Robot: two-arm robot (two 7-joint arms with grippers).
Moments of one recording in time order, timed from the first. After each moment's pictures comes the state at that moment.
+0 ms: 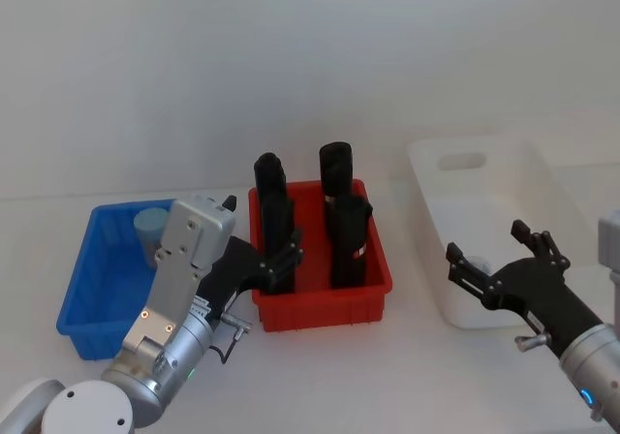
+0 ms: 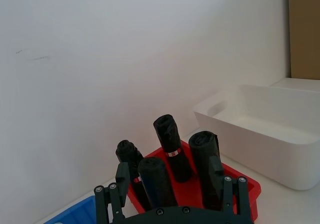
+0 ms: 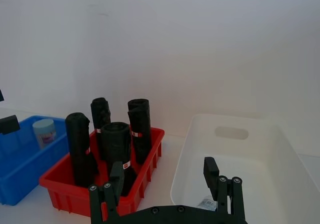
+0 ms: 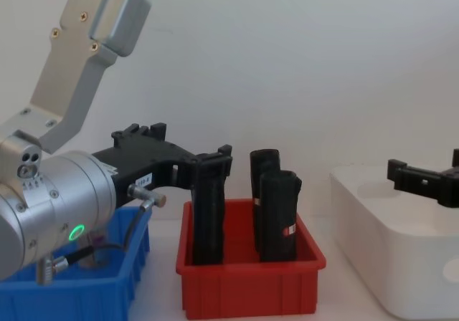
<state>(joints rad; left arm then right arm) -0.24 0.38 0.45 -1.63 -0.20 0.01 -0.01 0.00 0.33 -0.23 -1.75 0.28 0.03 0.08</state>
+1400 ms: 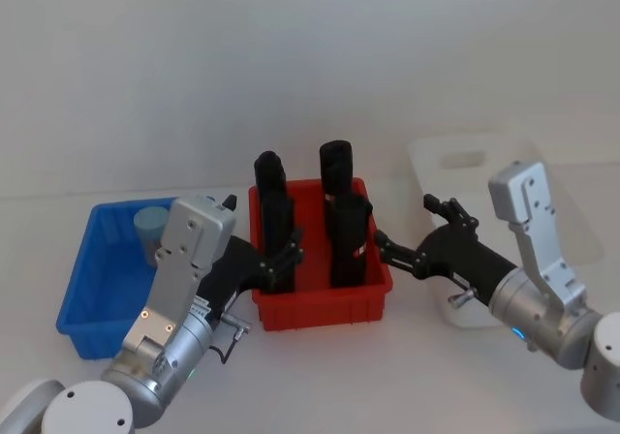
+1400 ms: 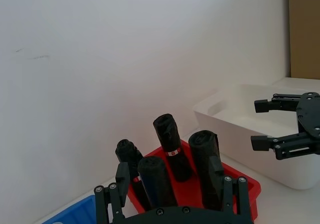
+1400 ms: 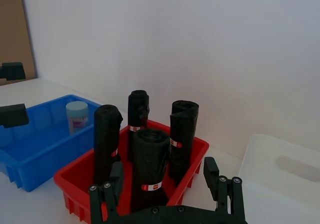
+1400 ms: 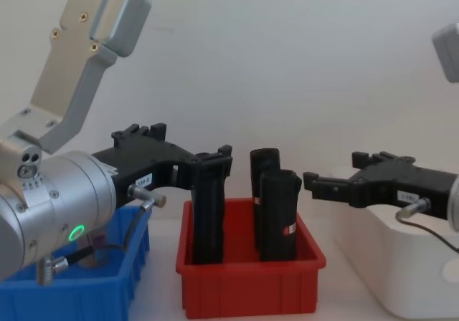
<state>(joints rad) -0.24 0.38 0.45 -1.63 -0.20 0.01 -0.01 0.33 0.21 -0.26 -1.36 0.12 -0.01 0.40</state>
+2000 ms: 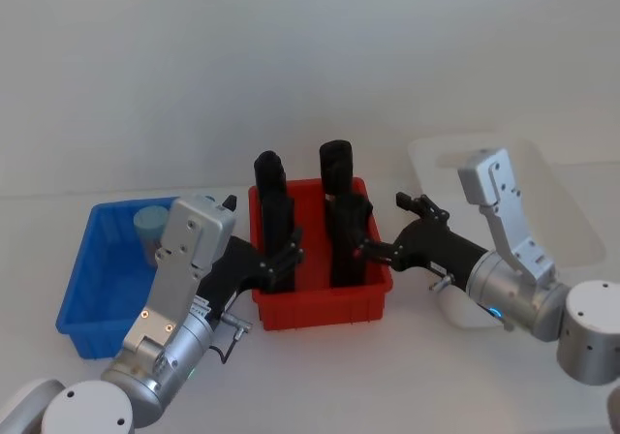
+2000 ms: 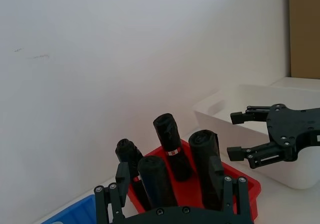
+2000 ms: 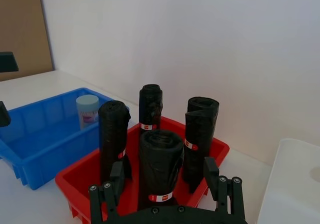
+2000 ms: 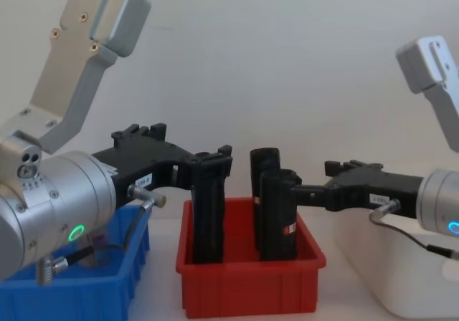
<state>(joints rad) -0.24 0.38 0.45 -1.63 -0.20 0.01 -0.01 0.46 0.16 -0.27 -1.15 0.11 -0.04 0.51</state>
